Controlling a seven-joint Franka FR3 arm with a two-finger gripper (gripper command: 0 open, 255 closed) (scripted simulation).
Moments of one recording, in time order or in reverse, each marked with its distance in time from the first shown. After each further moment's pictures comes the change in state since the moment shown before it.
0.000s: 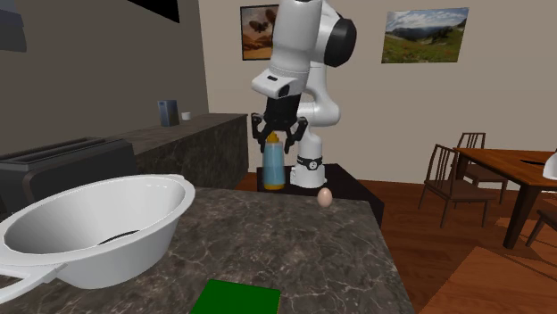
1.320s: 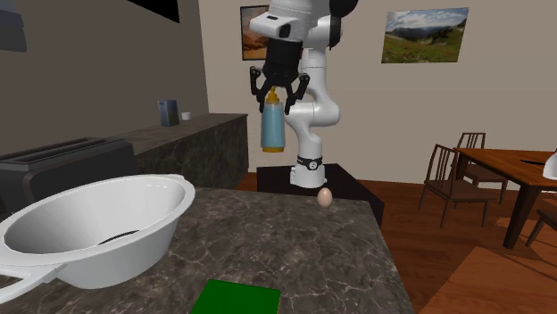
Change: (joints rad) arm 0.006 -0.028 0.010 0.235 0.001 -0.260 -0.046
